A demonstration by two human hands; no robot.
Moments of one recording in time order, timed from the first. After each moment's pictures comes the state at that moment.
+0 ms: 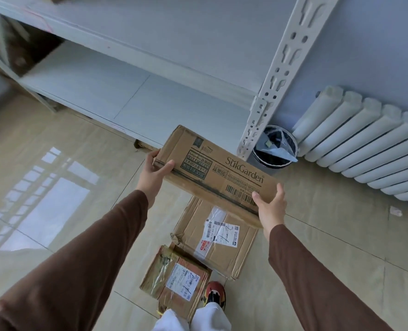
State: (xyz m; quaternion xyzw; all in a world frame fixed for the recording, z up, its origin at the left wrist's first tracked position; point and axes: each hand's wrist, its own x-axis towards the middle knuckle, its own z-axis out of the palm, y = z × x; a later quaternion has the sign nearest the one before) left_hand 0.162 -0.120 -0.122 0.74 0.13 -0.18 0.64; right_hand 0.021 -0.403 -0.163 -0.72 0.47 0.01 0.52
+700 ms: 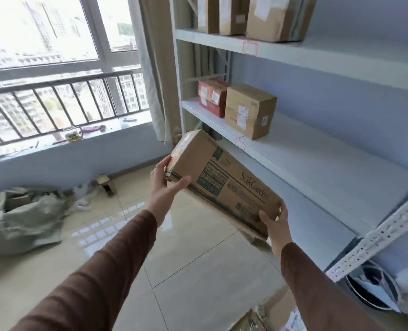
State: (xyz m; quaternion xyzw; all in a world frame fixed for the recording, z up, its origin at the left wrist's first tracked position) left_hand 0.013 0.225 0.214 0.70 0.10 0.17 0.69; right_hand 0.072 -0.082 0.121 -0.66 0.12 0.10 0.73
